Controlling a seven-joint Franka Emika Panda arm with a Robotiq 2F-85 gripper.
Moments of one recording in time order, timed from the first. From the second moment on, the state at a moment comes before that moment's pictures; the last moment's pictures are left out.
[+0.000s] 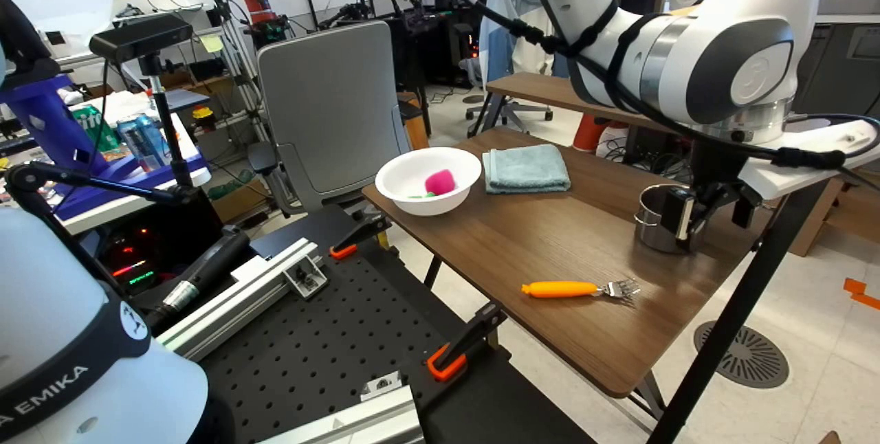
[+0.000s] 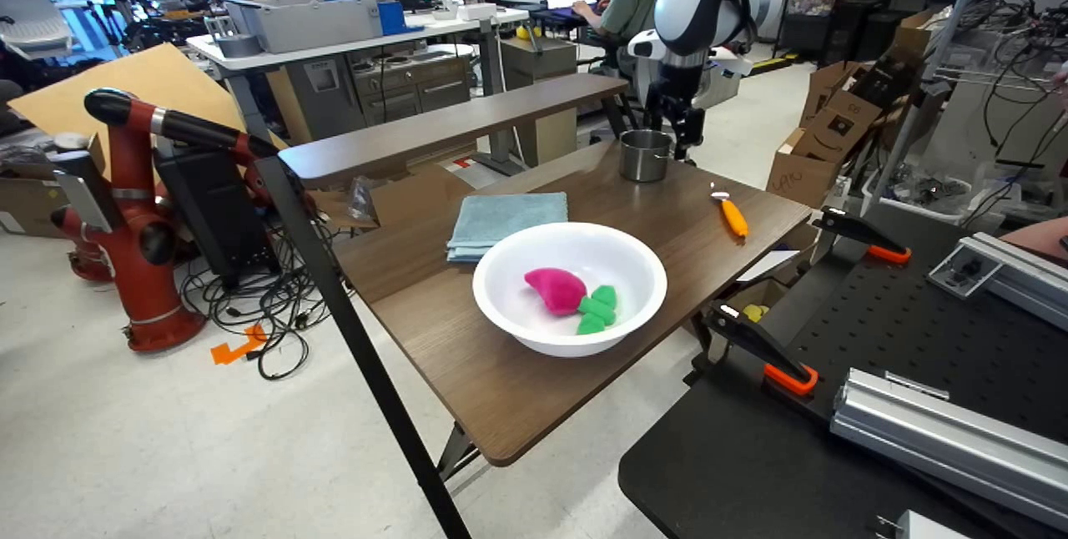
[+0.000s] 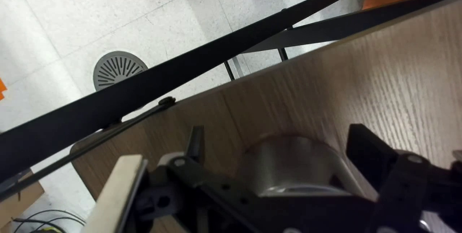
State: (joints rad) arm -0.35 0.91 0.06 -1.56 -0.18 2.59 -1.38
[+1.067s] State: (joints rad) arm -0.27 0.95 0.12 -1.51 -0.18 2.59 -1.43
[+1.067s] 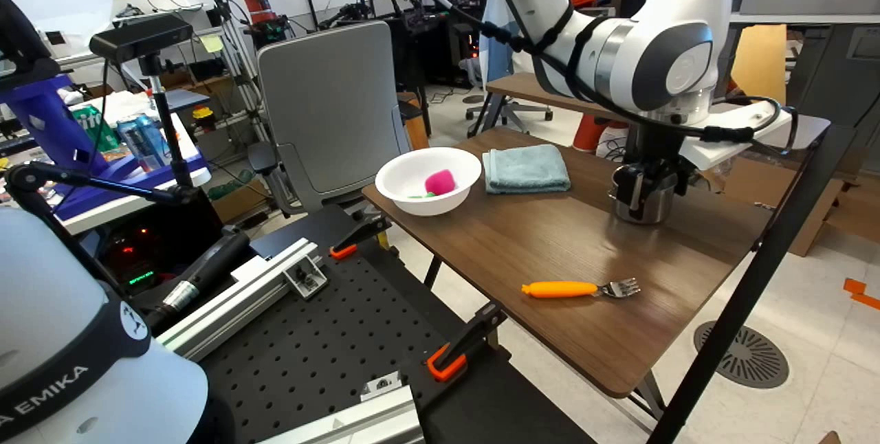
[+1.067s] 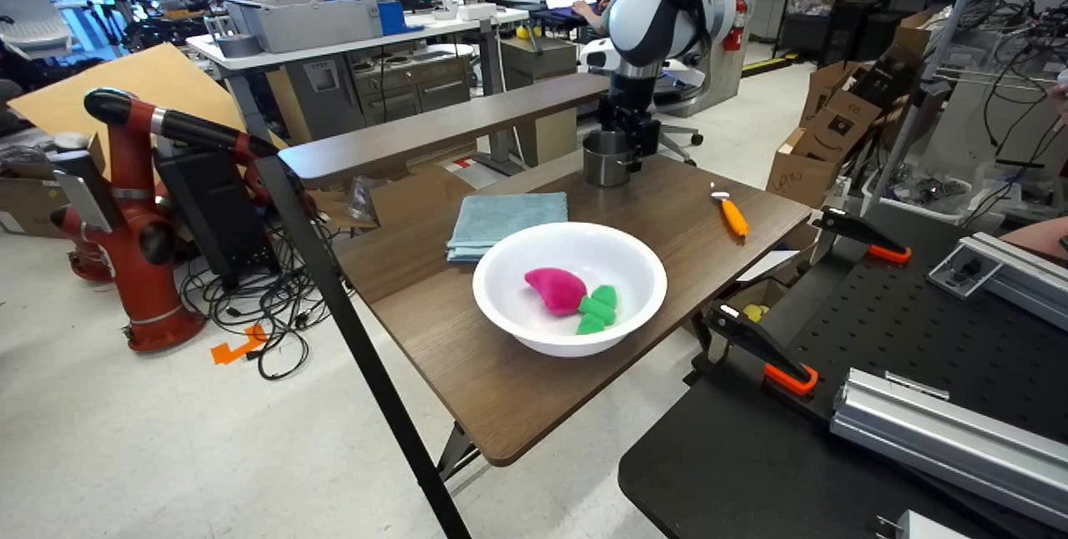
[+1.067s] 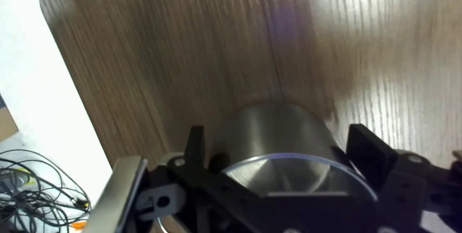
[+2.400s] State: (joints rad) arm -0.09 1.00 0.11 -1.40 -0.20 2.49 -1.43
